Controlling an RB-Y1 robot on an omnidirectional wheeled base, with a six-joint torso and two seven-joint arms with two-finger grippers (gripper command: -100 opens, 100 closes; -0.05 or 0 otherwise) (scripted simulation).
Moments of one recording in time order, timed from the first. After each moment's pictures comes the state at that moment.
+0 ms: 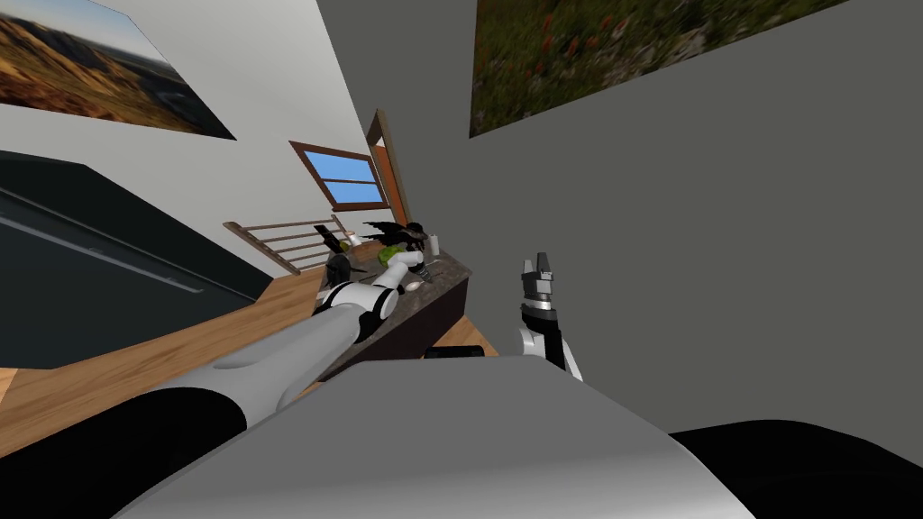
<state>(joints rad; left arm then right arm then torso) -0.96 0.26 0.06 -0.57 0.40 1.17 0.66 0.48 0.00 -0.02 -2.23 0.04 -0.49 0.10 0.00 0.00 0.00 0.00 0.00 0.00</state>
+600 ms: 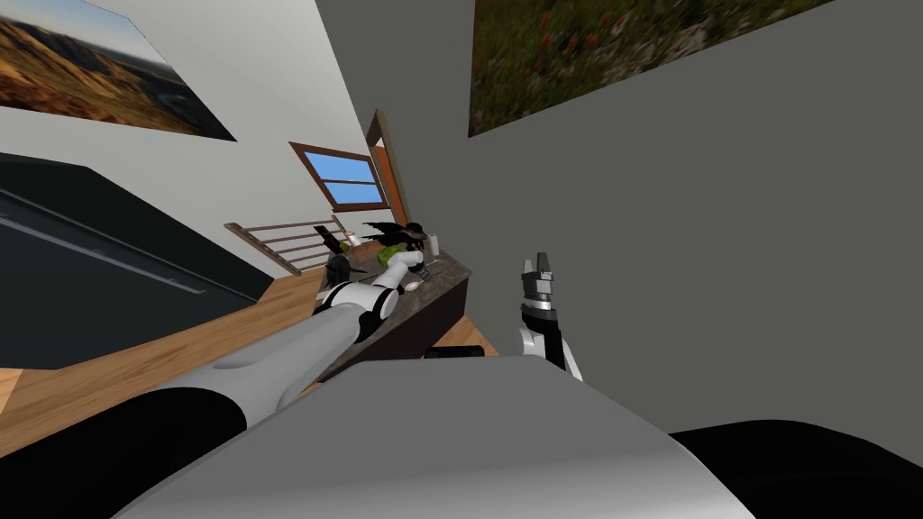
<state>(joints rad) -0.97 0.26 0.06 -0.57 0.40 1.17 0.66 0.48 0.00 -0.02 -2.23 0.04 -0.49 0.10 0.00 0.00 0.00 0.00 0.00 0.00</state>
